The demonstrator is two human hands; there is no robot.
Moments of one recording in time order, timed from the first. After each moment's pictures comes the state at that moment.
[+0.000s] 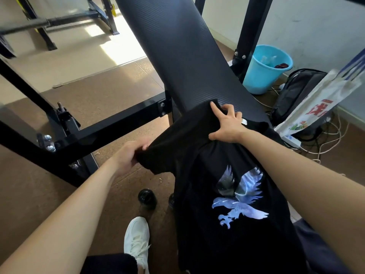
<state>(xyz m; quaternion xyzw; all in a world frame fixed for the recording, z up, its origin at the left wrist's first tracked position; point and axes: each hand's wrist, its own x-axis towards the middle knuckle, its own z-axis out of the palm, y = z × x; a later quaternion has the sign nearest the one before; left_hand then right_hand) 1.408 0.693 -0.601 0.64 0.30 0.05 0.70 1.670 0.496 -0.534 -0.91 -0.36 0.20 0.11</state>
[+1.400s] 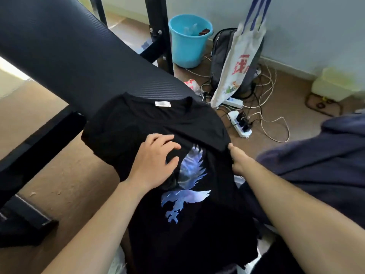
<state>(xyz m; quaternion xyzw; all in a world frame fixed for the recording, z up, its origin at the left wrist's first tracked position) 1.554 0.497 -0.602 0.97 0.02 0.09 0.24 1.730 0.248 -0.717 -0.61 0.34 0.34 0.63</state>
